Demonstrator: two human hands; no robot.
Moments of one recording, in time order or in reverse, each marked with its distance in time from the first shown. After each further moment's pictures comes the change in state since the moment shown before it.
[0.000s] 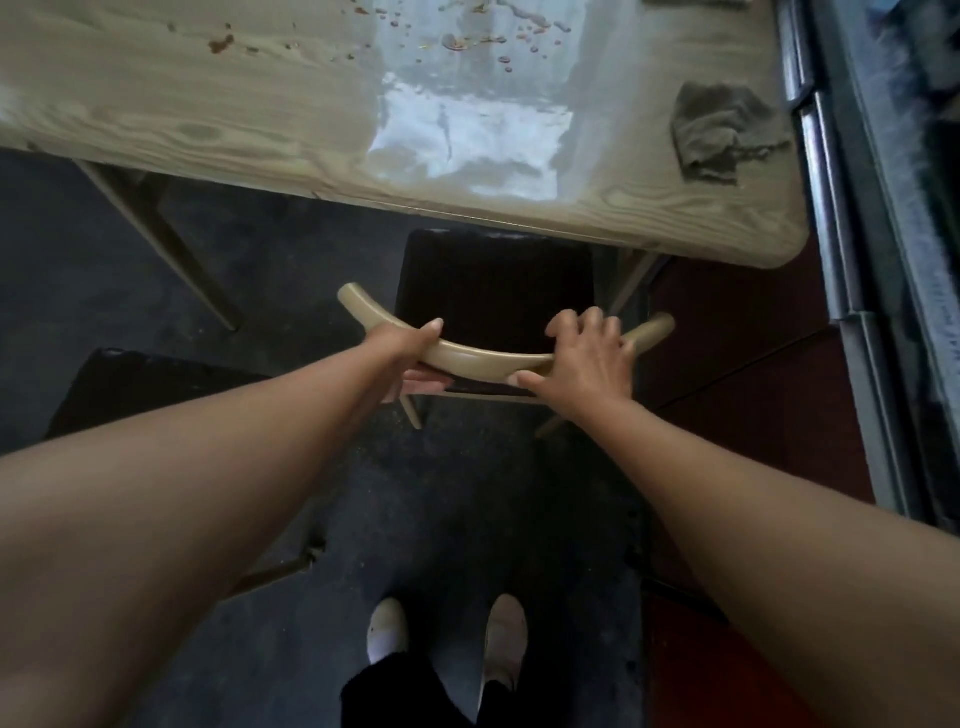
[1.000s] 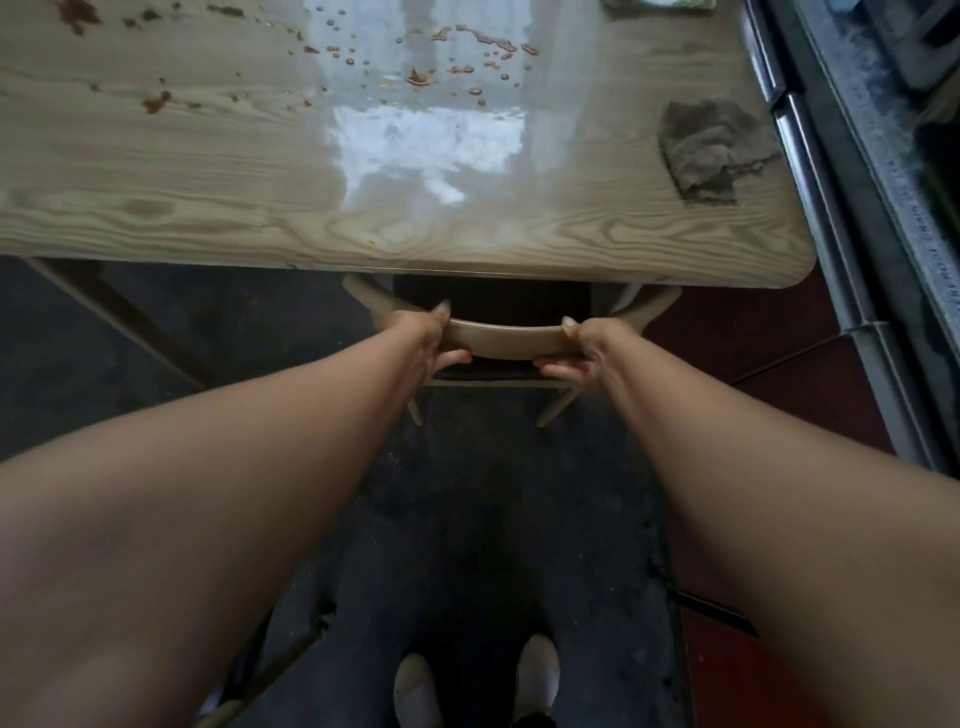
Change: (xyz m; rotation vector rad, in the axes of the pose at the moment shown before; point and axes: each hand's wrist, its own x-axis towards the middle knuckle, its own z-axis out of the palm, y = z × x) left_hand 0.048 0.093 0.029 -0.302 -0.072 -0.024; right_hand 0.104 -0.024 -0.029 1.411 -0.336 0.924
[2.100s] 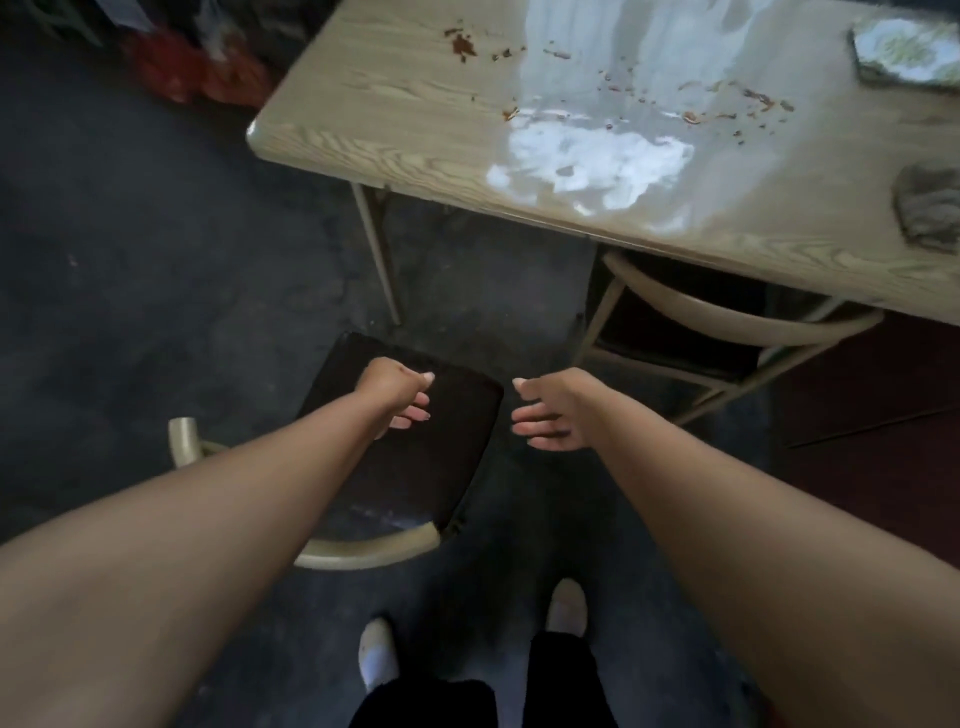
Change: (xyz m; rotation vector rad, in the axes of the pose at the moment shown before) left_hand -0.166 -0.041 -0.377 0.551 0.212 0.158; right_hand -0.252 0.162 0.200 -0.652 -0.392 0.038
